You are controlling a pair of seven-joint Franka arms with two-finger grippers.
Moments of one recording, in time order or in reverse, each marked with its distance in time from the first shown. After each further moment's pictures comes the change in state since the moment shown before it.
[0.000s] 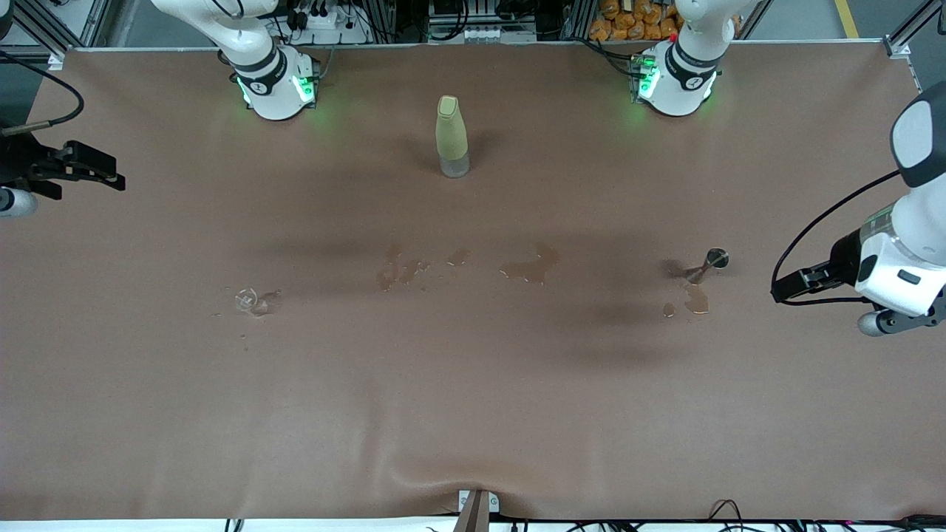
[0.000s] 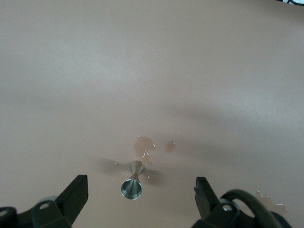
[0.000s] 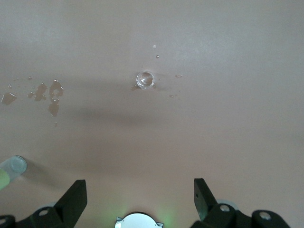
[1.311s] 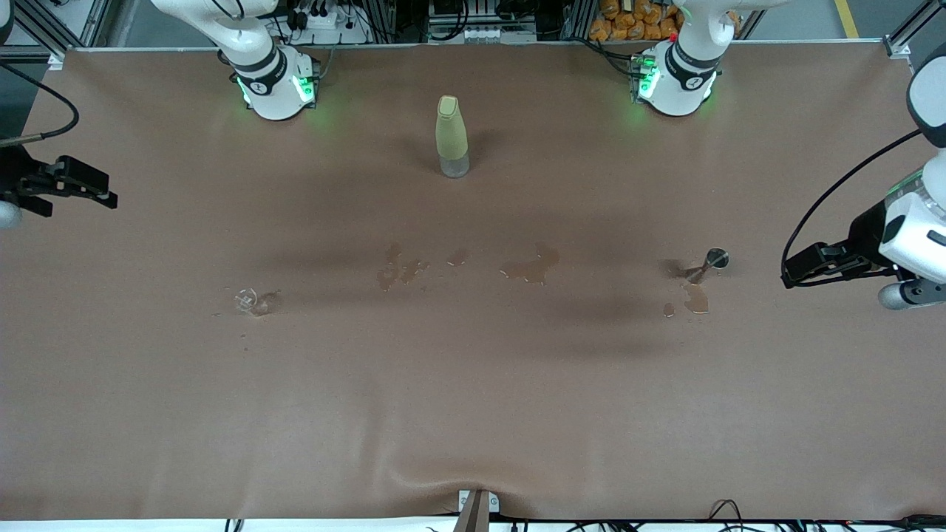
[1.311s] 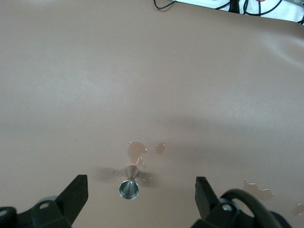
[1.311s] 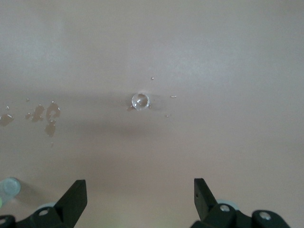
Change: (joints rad) left arm -0.340 -0.128 0.440 -0.047 -0.198 0.040 0.234; right arm -0.001 0.011 -0.007 0.000 -0.002 0.109 0.002
